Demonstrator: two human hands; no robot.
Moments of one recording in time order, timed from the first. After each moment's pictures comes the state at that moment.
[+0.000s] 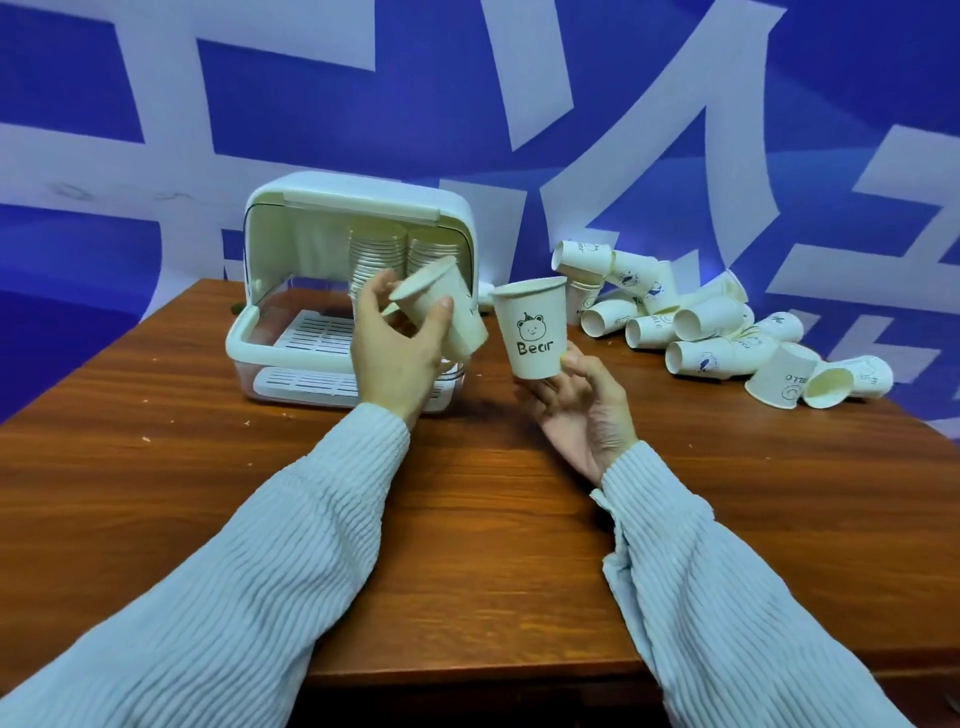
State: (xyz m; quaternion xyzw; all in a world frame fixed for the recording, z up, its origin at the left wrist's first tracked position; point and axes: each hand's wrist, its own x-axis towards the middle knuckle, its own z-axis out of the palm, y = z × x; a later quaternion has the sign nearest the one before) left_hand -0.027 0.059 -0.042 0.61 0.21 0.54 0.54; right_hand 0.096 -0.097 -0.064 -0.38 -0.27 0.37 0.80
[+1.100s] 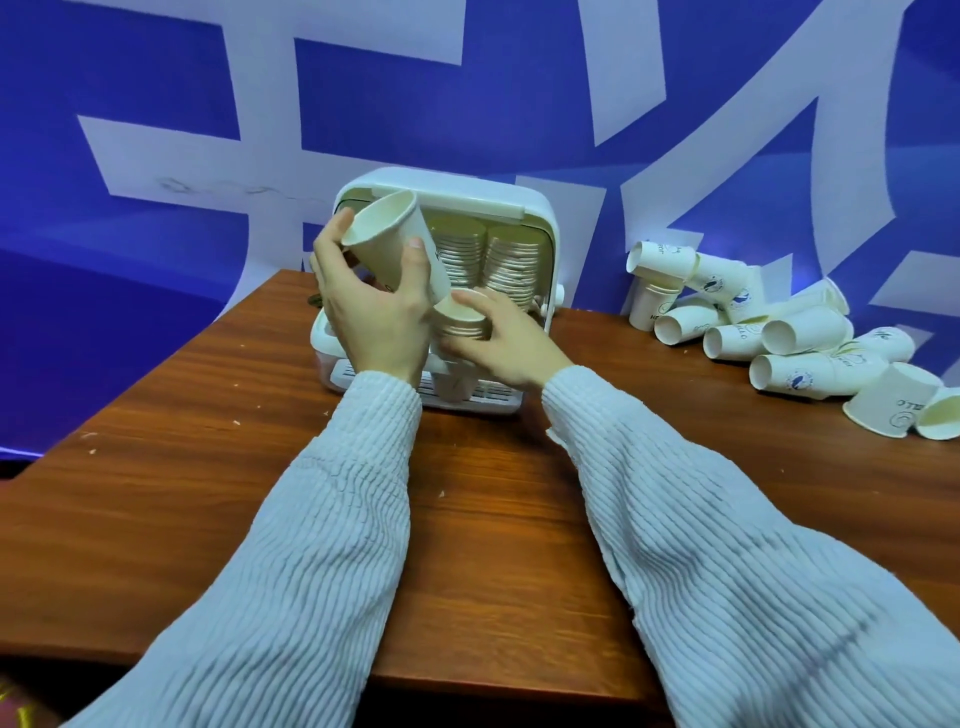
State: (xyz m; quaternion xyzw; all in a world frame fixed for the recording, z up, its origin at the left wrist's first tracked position) left_hand -0.073 0.117 -0.019 0.54 0.26 0.68 0.42; right_hand 0.056 0.045 -0.022 -0.76 -0.56 0.07 0.32
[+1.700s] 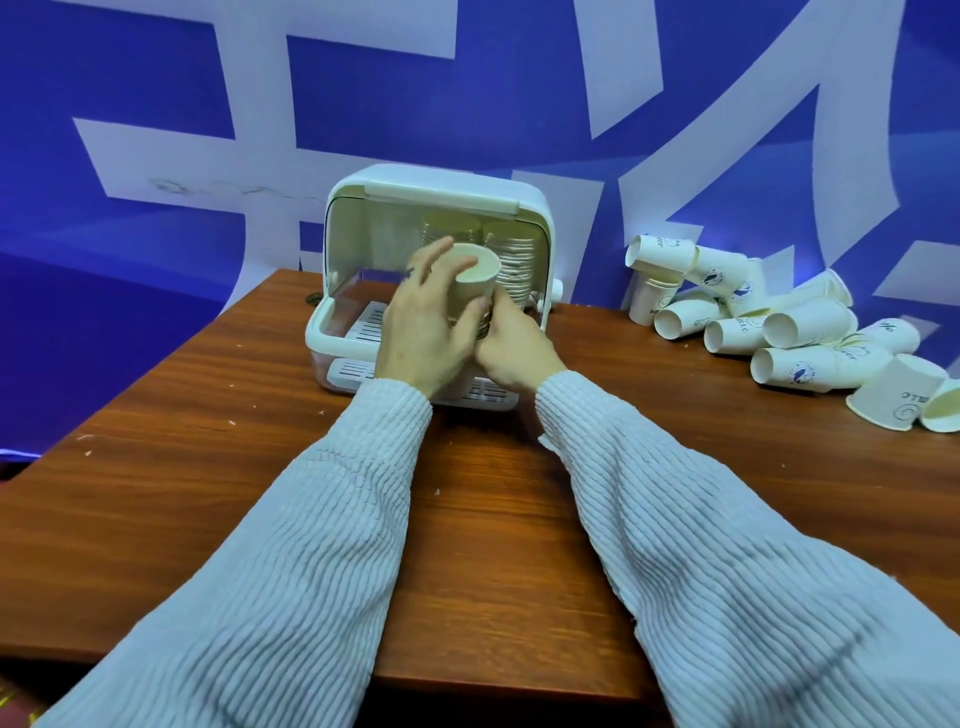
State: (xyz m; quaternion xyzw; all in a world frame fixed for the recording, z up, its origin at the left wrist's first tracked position) left_hand -0.048 0.125 -0.042 0.82 0.17 0.51 0.19; right_hand 0.053 0.045 -0.031 -0.81 -0.47 0.08 0.34
